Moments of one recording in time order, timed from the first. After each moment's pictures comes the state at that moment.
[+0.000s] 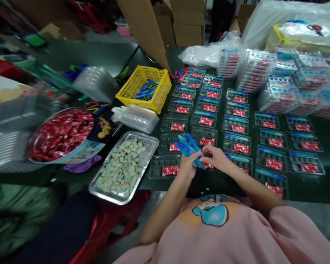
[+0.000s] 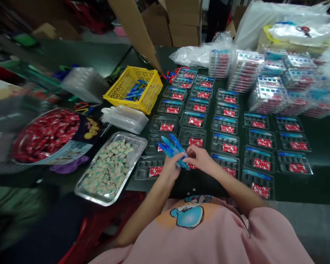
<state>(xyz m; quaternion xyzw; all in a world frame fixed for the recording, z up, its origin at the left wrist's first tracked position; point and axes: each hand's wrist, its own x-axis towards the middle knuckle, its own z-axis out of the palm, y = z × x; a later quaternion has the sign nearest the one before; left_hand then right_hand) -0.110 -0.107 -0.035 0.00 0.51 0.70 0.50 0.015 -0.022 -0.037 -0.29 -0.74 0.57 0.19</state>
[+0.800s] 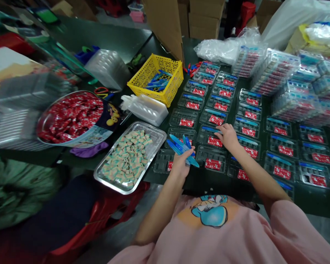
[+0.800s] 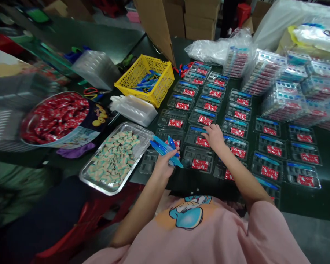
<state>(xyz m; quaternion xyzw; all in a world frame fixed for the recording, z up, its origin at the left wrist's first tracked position) -0.154 -0.130 -0.040 -0.06 0.52 0.71 0.46 -0.014 0.064 -0.066 -0.33 -0.90 0.20 0.20</state>
